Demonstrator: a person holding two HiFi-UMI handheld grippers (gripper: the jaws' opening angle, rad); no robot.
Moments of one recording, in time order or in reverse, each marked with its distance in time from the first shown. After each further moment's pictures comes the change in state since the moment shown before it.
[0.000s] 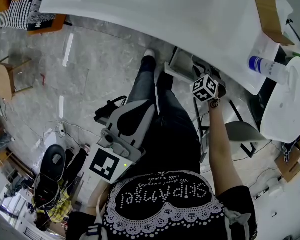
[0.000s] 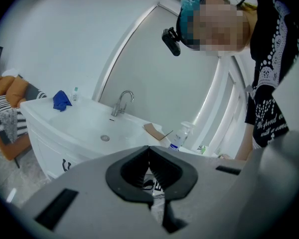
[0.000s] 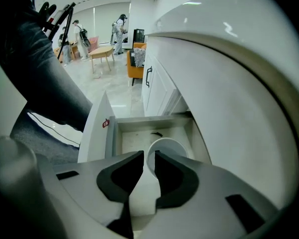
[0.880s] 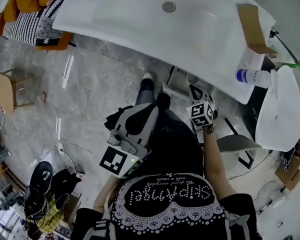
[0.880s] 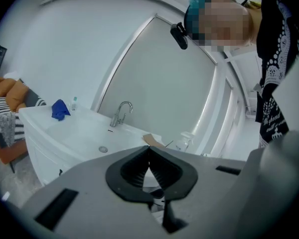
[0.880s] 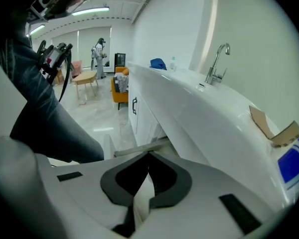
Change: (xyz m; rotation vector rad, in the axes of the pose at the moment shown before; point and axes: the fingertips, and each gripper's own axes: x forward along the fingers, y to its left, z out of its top) left arm -0.002 -0.005 0.020 0.034 -0.119 -0.029; right arm -0.080 0.000 0.044 0.206 -0.225 -0.134
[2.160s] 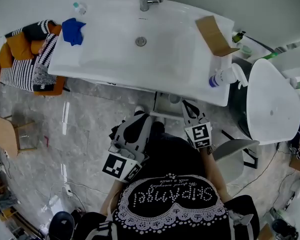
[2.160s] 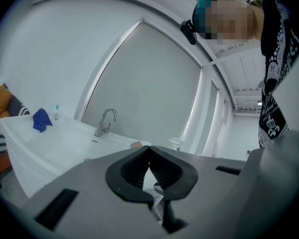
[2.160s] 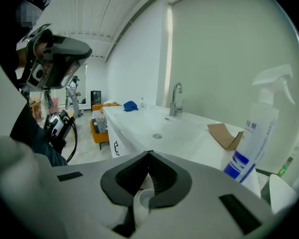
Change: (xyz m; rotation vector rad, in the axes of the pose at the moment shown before) left arm 0.021 -0.034 0.024 0.078 -0.056 -0.120; right arm -0.124 -0.051 0.076 0.274 -0.380 -0.190
